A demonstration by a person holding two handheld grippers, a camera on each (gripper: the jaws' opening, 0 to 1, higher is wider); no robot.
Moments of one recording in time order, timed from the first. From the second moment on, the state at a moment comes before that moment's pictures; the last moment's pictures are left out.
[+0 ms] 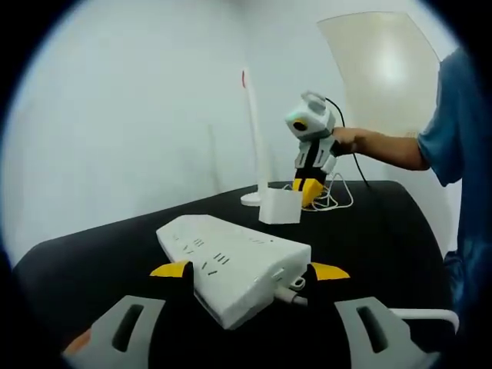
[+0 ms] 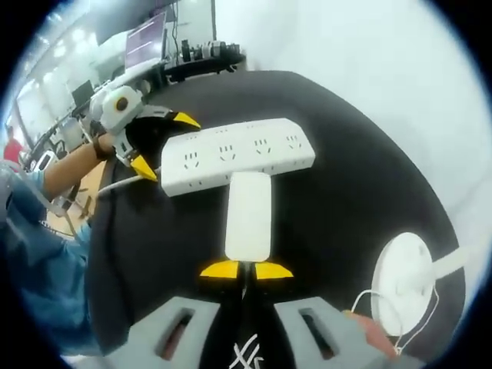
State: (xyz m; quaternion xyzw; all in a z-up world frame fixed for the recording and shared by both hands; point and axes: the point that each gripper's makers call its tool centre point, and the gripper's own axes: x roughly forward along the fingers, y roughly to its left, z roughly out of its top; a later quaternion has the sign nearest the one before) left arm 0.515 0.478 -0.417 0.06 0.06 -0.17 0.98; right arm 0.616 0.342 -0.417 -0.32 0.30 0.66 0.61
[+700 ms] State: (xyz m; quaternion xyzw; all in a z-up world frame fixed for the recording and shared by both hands) left arm 0.515 0.477 -0.417 0.06 0.06 -0.17 0.98; right arm 0.601 0.348 -0.379 -0.30 0.26 0.68 0.62
